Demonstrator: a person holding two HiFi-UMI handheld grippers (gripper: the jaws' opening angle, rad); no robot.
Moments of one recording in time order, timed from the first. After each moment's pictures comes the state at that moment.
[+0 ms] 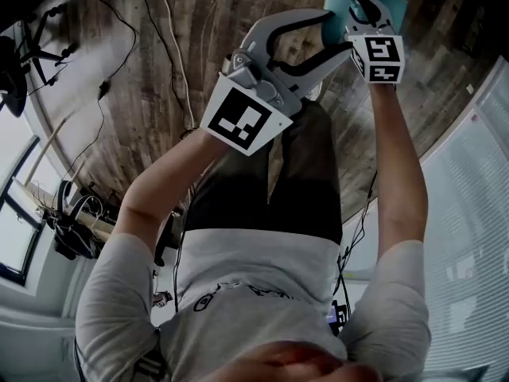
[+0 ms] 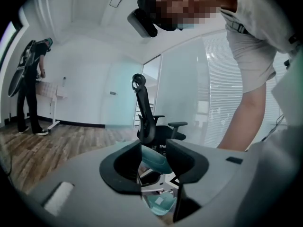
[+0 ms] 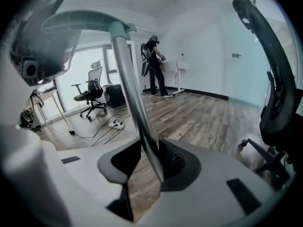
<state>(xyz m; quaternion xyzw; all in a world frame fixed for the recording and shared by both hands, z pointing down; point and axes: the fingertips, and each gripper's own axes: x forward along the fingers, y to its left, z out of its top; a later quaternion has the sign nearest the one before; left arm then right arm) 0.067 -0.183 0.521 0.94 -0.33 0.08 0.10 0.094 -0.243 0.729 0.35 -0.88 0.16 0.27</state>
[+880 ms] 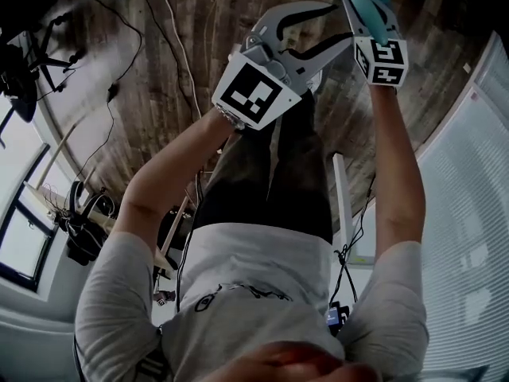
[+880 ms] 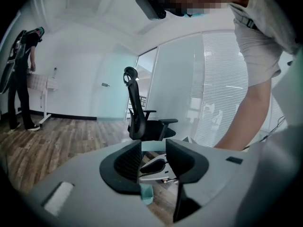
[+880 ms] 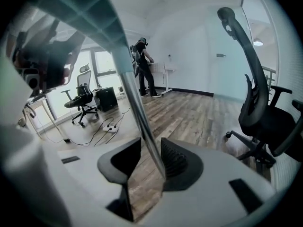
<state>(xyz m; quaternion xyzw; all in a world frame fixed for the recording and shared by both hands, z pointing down) 0.104 -0.158 0.484 0.95 -0.27 0.11 0.12 0.149 -0.207 0.665 0.42 -0.85 0.19 0.27</state>
